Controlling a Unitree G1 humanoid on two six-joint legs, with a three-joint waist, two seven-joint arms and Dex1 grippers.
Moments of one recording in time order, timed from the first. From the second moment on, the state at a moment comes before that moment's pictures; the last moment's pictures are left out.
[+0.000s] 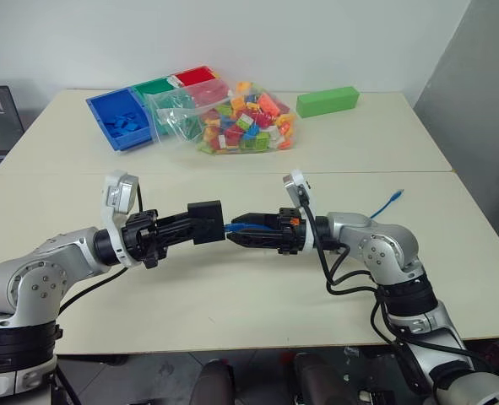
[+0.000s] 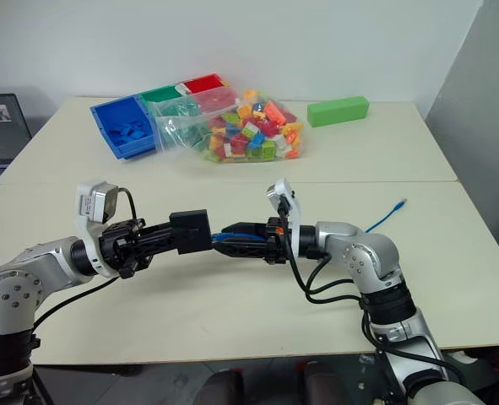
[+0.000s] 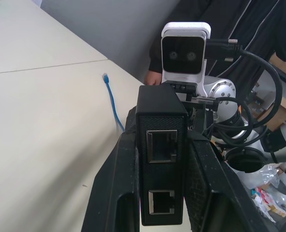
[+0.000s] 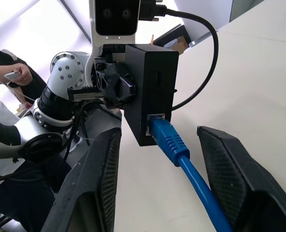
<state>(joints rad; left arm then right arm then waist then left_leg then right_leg) -0.29 0.77 0.29 -0.19 -1.05 0.93 -1.04 -0.65 -0.23 0.18 -0.08 0.72 0.90 0.88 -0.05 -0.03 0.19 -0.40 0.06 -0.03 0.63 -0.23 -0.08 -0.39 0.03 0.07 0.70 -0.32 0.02</state>
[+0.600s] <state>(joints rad) -0.28 0.76 0.29 -0.20 -1.05 0.93 -1.03 -0.66 -0.23 0.20 -0.08 0.69 0.90 0.89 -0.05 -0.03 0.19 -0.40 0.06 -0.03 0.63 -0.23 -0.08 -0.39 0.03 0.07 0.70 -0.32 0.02</state>
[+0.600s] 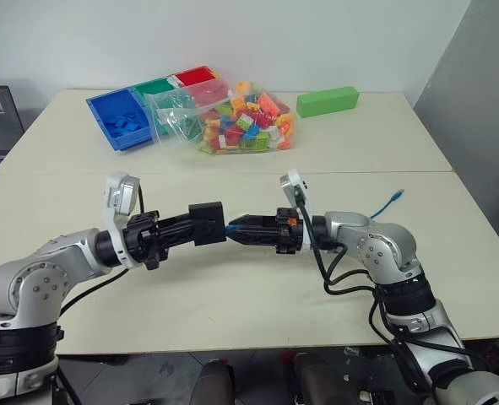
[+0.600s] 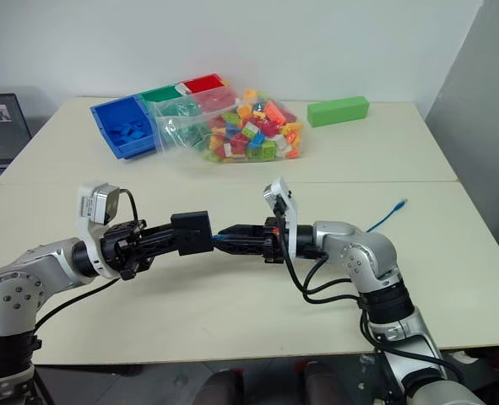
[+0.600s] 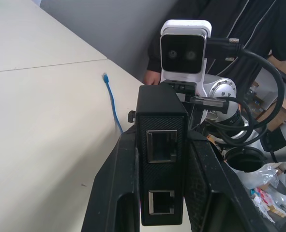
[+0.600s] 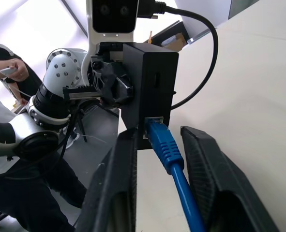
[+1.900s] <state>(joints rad) -0.22 0.79 0.27 -0.17 -0.93 0.87 -1.06 -0.79 -0.37 0.08 0.71 0.22 0.23 0.50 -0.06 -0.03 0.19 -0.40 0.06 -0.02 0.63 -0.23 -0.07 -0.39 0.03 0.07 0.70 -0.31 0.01</state>
